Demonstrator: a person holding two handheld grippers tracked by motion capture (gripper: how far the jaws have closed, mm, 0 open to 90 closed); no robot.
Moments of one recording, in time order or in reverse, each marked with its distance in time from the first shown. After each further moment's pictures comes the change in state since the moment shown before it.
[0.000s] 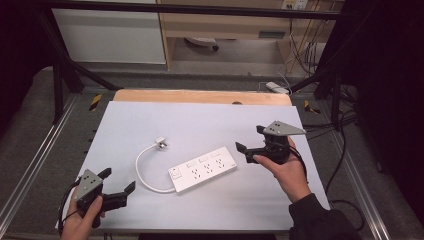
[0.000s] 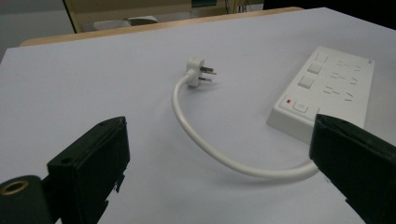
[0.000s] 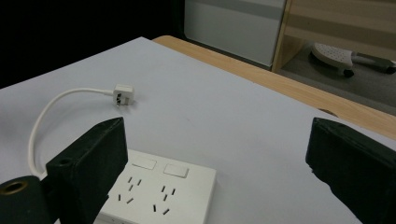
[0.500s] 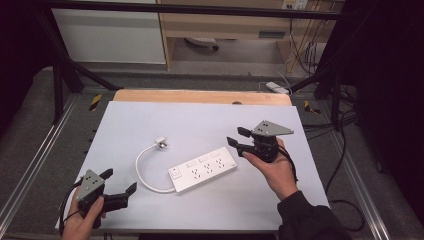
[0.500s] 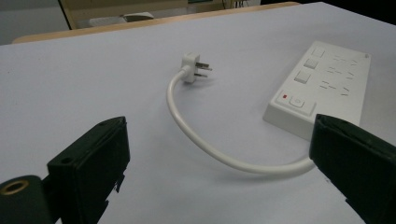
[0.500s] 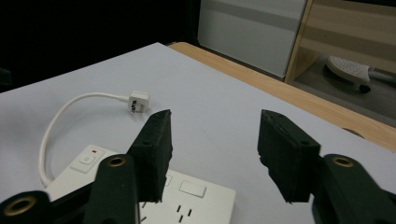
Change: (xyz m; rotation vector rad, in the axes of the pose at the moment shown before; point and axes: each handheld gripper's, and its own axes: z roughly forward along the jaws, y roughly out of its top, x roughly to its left) left arm -0.002 -0.001 0.002 0.017 -0.013 0.009; right arm 0.015 0.004 0.020 -0.032 0.049 -0.045
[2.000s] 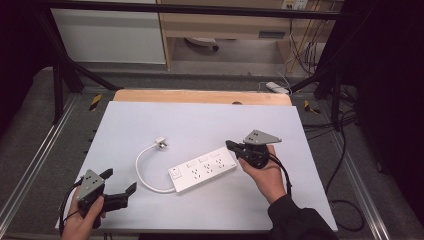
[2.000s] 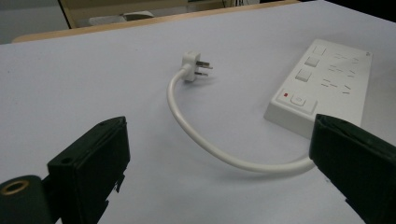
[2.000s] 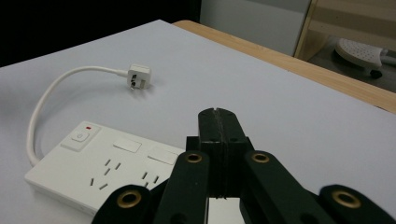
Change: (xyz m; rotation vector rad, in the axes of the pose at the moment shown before) left arm 0.001 0.000 0.000 0.004 0.001 0.002; right arm 0.007 -0.034 0.024 0.047 0.012 0.009
